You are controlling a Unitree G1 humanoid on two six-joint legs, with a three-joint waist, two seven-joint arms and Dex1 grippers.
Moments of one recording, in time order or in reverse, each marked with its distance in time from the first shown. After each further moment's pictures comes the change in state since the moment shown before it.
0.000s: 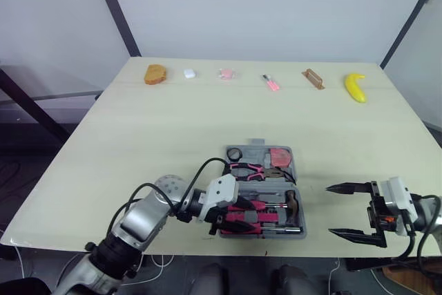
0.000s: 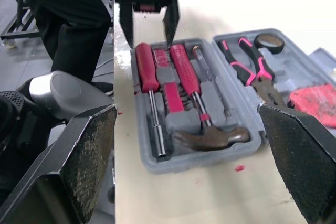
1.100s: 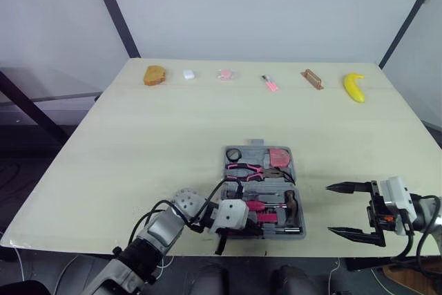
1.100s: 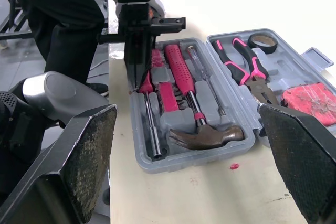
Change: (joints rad) left arm -0.012 -0.107 -0.101 0.277 0.218 -0.435 -0.046; right arm 0.003 0.004 0.002 0.007 -0.005 -0.005 -0.017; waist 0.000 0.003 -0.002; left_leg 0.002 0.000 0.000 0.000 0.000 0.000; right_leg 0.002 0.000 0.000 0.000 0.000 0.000
